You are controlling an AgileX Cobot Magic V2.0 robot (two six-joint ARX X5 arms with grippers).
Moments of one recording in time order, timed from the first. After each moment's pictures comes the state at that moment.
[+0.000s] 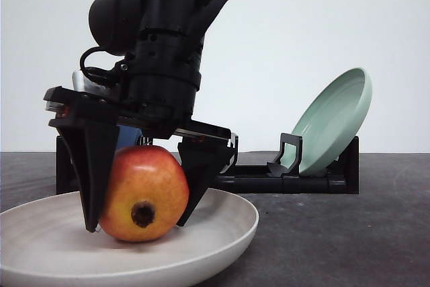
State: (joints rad) left_arx -1.34 0.42 0.88 -0.88 -0.42 -0.49; right_arx 0.94 2.10 1.65 -1.02 -0.21 0.23
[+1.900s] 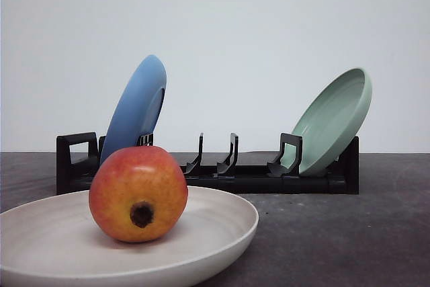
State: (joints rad) left_arx -1.34 0.42 0.88 -0.85 -0.55 -0.48; right_arx 0.85 0.33 0.82 -0.81 0.11 0.23
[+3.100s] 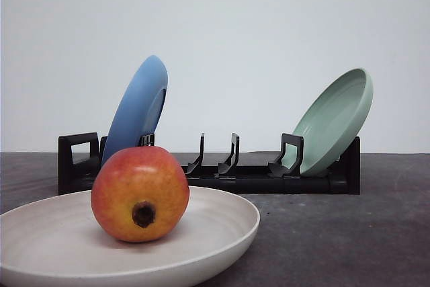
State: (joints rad) left_arx -1.06 0.37 0.84 -0.82 -0.55 -0.43; right_arx 0.85 0.33 0.82 -0.80 0.11 0.23
